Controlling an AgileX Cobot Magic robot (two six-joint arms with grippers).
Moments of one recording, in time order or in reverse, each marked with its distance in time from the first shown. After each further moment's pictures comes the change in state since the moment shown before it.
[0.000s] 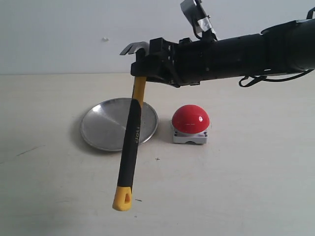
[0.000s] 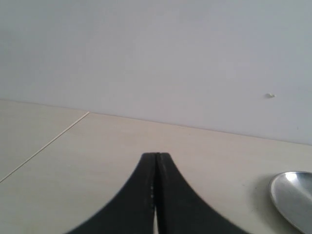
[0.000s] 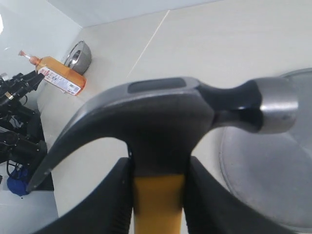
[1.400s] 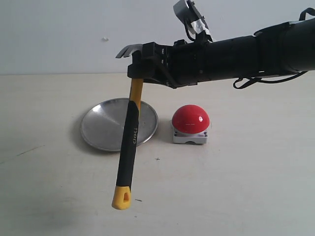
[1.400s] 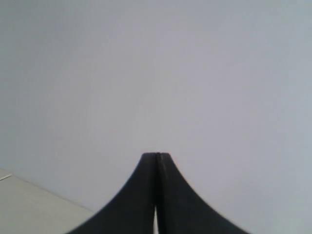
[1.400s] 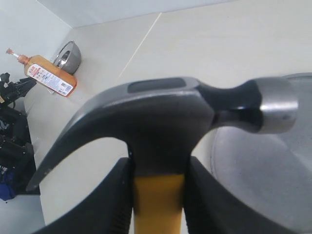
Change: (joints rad) left arm 0.000 0.000 0.004 0.001 -0.354 -0.381; right arm 0.029 0.000 0.000 0.017 -0.058 -0.029
